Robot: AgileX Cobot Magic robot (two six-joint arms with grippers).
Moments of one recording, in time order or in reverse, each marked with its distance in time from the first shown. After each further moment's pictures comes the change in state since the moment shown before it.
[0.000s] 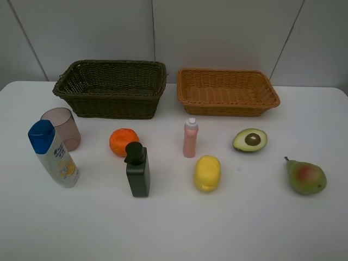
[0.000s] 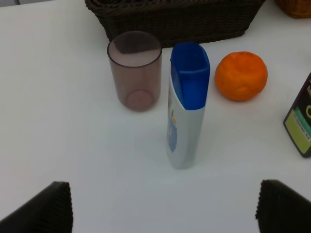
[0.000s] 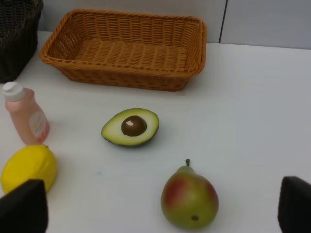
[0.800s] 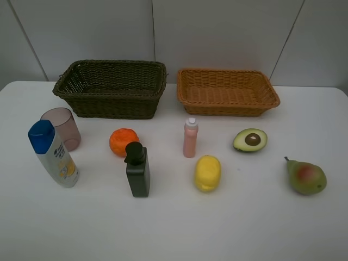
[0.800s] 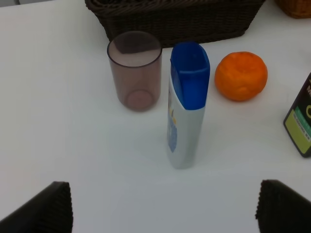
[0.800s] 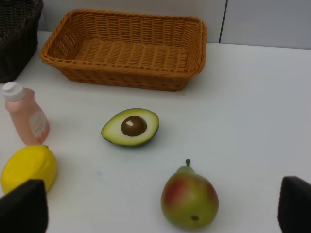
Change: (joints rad) left arm 0.000 0.000 0.000 0.000 0.000 0.000; right arm 0.000 0.000 0.000 0.000 0.000 0.000
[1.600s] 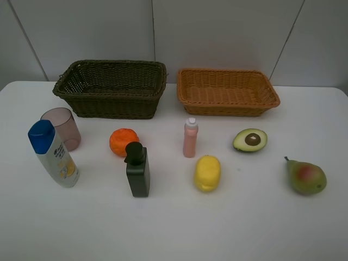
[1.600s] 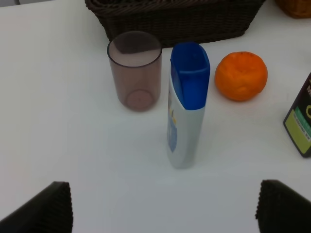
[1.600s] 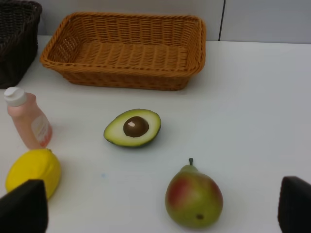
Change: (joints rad) left arm 0.000 0.000 0.000 0.000 0.000 0.000; right arm 0.000 0.000 0.000 -0.001 0.000 0.048
